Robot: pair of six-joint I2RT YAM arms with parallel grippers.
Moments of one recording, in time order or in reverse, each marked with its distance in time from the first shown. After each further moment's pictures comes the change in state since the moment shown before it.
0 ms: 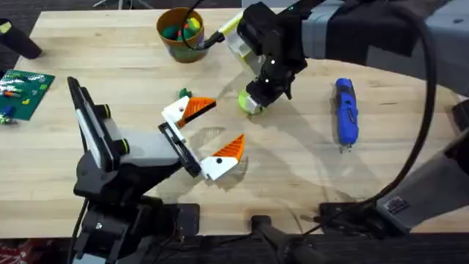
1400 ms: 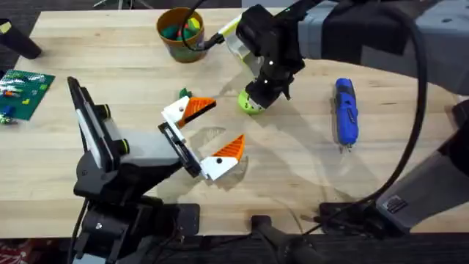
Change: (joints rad) left arm 0.000 0.000 0.000 0.000 0.000 0.000; right arm 0.000 0.021 0.007 -0.001 0.000 -0.008
